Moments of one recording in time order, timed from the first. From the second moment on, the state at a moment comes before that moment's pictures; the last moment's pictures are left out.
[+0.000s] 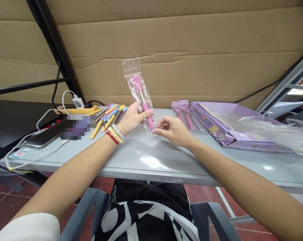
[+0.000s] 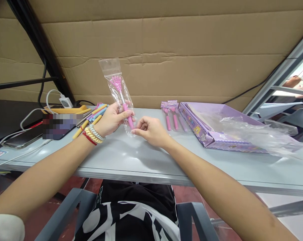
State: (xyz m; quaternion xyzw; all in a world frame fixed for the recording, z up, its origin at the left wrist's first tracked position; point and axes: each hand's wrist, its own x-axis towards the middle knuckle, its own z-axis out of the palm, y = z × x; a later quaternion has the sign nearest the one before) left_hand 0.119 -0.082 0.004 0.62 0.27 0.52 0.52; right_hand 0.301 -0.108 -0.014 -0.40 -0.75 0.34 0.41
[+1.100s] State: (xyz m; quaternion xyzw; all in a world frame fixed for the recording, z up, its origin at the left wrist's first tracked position) left_hand 0.117 -0.075 0.006 0.58 0.23 0.57 0.53; right_hand 0.313 -0.107 -0.011 -0.27 -0.86 0.08 0.42
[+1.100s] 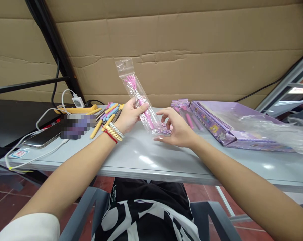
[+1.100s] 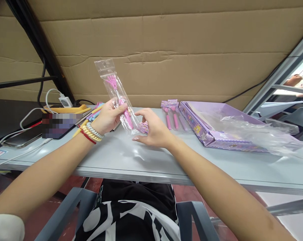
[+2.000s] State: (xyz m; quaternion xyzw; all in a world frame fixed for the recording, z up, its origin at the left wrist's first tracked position) left_hand 0.113 -0.073 0.006 0.58 0.23 0.57 0.53; right_hand 0.317 -0.098 -0.016 -0.13 -0.89 -0.09 0.42
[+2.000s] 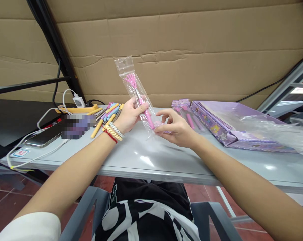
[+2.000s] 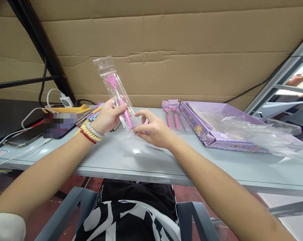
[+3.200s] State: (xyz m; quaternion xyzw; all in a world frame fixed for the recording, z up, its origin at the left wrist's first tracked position) left_hand 0.114 -0.072 0.001 0.65 0.24 0.55 0.48; right_hand 0.312 -0.108 -0.013 -0.28 -0.87 0.10 0.39
